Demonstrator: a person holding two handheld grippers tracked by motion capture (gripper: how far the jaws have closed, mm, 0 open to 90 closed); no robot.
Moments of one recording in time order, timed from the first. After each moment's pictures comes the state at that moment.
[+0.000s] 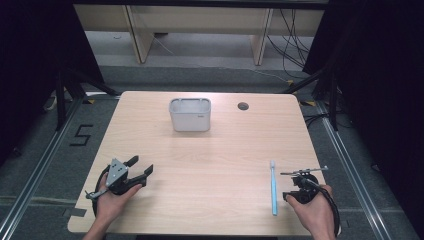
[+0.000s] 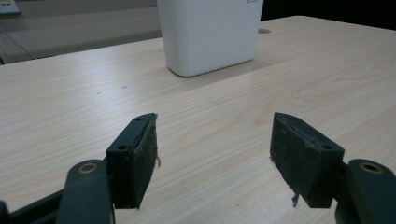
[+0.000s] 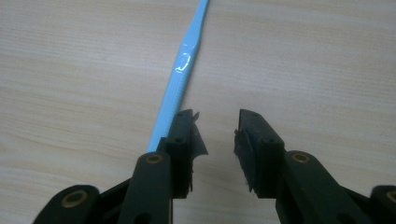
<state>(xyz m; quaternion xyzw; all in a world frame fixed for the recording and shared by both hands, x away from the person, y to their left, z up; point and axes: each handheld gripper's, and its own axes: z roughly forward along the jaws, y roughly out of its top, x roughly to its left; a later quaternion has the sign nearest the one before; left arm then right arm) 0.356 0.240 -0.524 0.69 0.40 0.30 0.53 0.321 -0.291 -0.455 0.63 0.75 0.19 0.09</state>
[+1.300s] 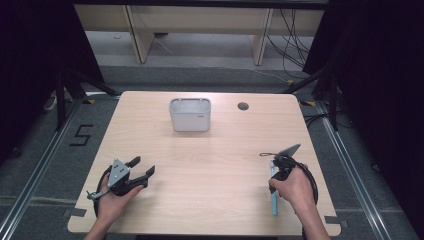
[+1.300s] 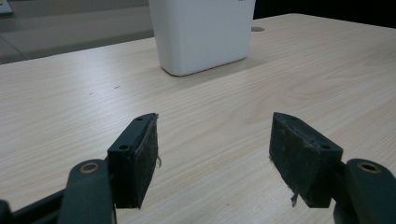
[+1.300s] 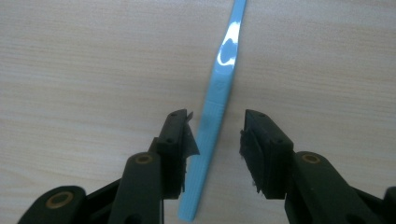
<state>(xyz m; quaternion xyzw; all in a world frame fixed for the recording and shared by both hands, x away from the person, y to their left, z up) 0.353 0.237 -0.523 0.69 0.40 0.30 0.52 0.388 -0.247 -0.454 0.69 0.73 0.04 -0.01</state>
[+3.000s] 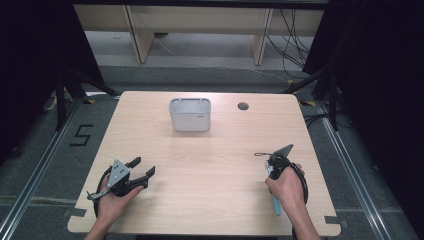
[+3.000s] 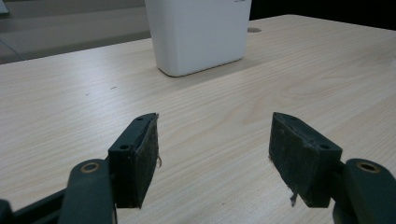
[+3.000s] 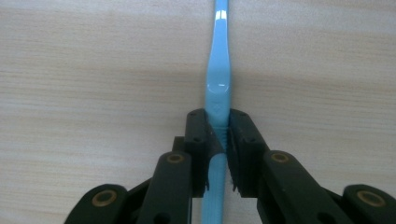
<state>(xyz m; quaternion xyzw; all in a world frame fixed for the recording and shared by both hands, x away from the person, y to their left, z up) 0.353 0.236 -0.524 0.69 0.40 0.29 0.53 0.397 -0.235 -0.469 0.70 0.71 0.02 0.00</state>
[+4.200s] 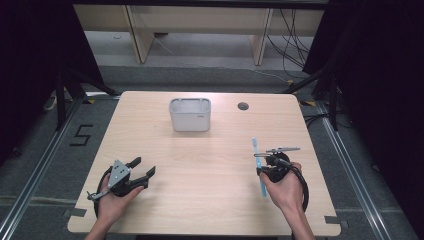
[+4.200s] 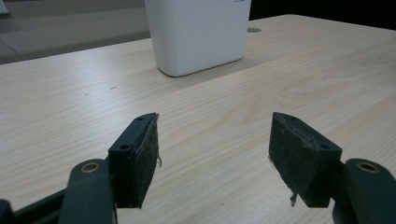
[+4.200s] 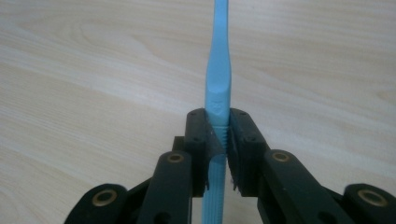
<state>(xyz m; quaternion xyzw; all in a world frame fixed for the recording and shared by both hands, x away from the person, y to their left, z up) 0.352 0.235 -0.524 0.69 0.39 0.30 0.53 0.370 -0.224 -0.441 0.58 0.76 0.28 0.13</state>
